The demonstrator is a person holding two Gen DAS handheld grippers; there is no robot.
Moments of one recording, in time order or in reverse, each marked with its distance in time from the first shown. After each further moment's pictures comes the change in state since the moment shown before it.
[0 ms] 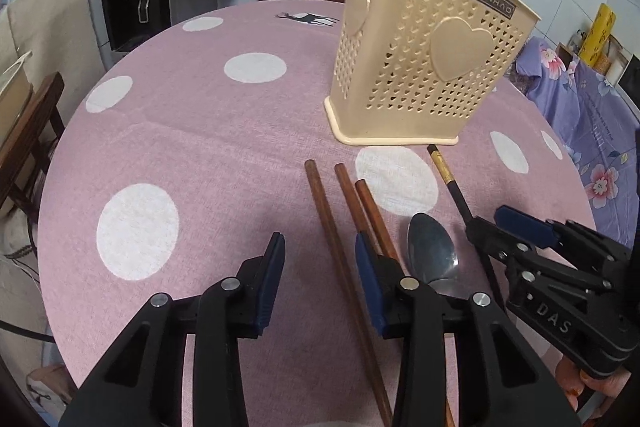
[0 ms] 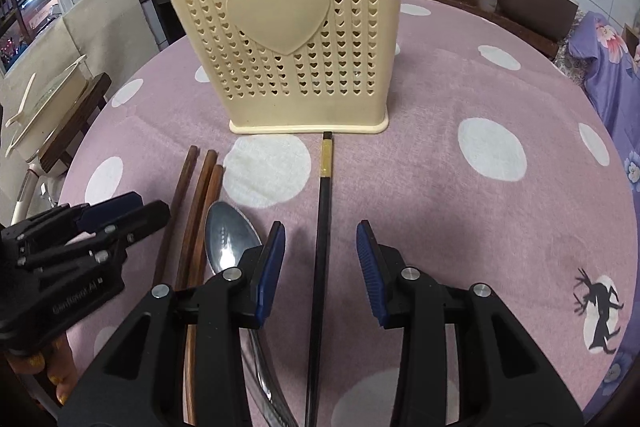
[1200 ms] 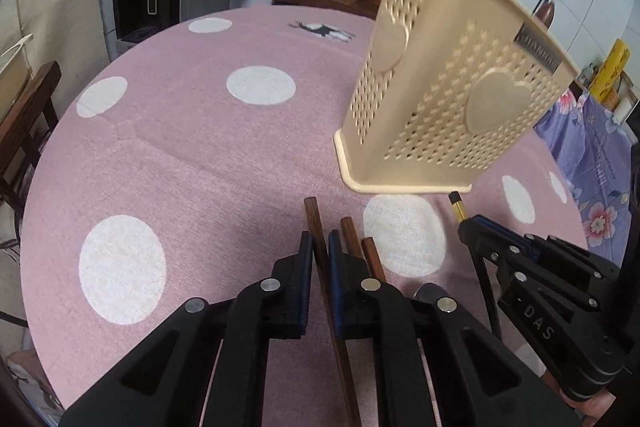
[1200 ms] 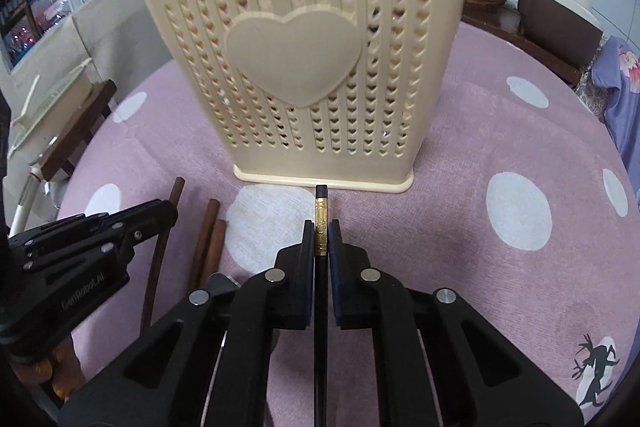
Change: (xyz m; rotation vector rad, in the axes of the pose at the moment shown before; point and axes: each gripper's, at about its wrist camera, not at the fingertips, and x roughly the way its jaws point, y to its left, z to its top) left arm 0.010 0.013 0.030 -0.111 -0.043 -0.026; right arm 0.009 0.004 0.031 -0.045 -0.045 0.040
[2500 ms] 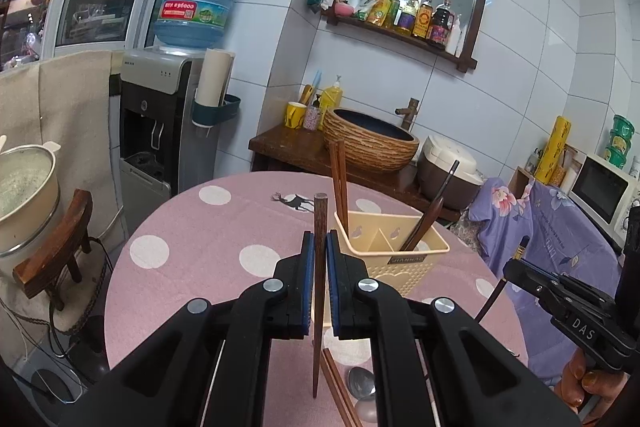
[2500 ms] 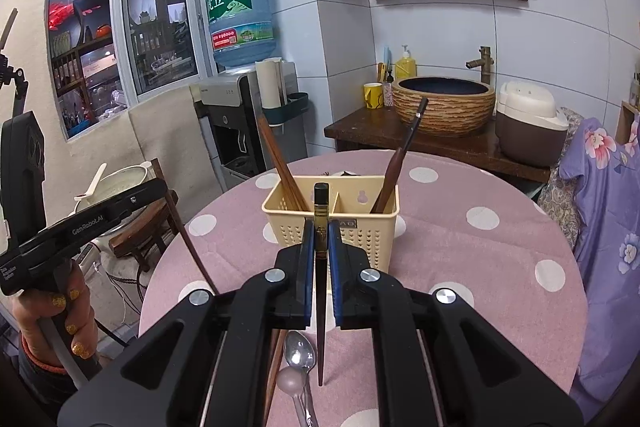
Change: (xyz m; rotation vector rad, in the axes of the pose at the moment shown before) left arm -0.158 0.000 0.046 0.041 -0.452 -0.109; right arm -0.186 0.004 0.035 -0.026 -0.395 0.075
